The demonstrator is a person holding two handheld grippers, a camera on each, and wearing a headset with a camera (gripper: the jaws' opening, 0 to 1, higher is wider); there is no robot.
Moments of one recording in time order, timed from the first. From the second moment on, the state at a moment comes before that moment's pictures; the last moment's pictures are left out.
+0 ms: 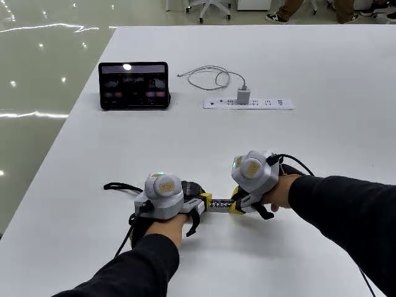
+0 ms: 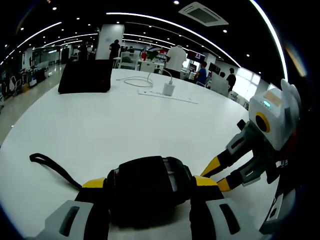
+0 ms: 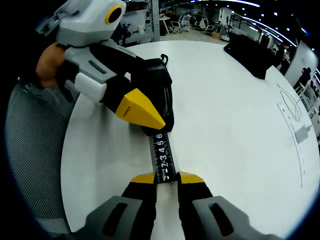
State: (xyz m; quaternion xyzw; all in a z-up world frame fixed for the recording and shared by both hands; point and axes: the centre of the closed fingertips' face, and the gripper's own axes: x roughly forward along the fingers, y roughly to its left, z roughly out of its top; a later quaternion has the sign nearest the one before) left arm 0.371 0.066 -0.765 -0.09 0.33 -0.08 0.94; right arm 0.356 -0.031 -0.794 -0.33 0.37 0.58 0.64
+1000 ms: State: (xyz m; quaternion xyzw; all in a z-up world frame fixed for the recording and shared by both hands) left arm 0.370 0.067 -0.765 -0.09 0.34 -0.08 0.93; right arm 0.355 -0.007 -0.797 -0.30 0.36 0.59 0.66
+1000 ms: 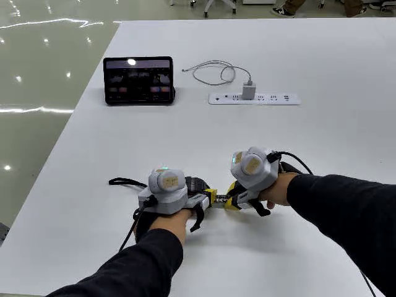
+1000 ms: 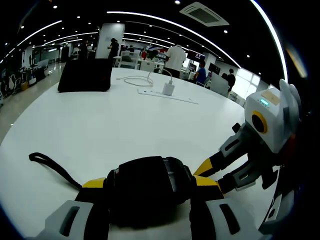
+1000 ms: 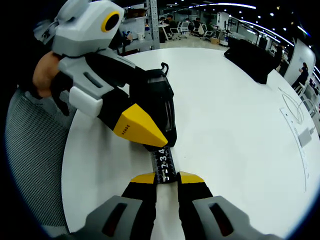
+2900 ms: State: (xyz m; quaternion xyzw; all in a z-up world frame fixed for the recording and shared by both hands) left arm 0.370 0.066 -0.766 -0.10 0.34 -0.09 0.93; right arm 0.352 0.018 -0.791 -0.29 0.33 0.61 0.66
